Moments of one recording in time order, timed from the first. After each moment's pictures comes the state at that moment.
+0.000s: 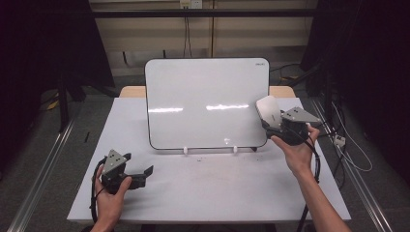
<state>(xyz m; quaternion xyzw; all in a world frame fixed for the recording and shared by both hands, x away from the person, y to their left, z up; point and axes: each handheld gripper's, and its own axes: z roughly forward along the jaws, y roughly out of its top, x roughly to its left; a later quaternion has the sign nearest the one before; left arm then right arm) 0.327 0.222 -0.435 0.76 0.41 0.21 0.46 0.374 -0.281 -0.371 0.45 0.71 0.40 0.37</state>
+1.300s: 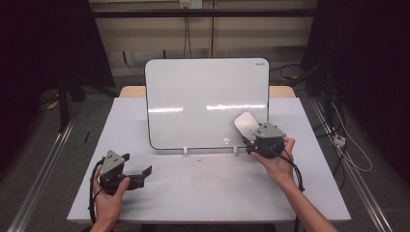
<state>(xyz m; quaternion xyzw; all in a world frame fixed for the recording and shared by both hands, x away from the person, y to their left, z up) 0.324 0.225 -0.434 0.76 0.41 0.21 0.46 0.369 -0.226 -0.412 0.38 0.78 0.34 0.37</state>
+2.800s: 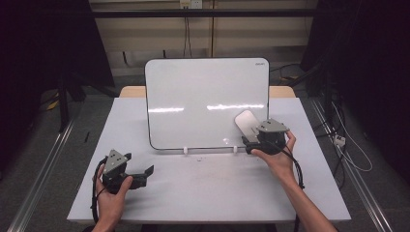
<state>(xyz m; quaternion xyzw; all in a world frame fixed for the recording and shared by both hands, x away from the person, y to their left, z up) 0.327 0.219 -0.434 0.76 0.42 0.21 0.46 0.383 -0.239 -0.419 0.42 0.76 0.36 0.34</state>
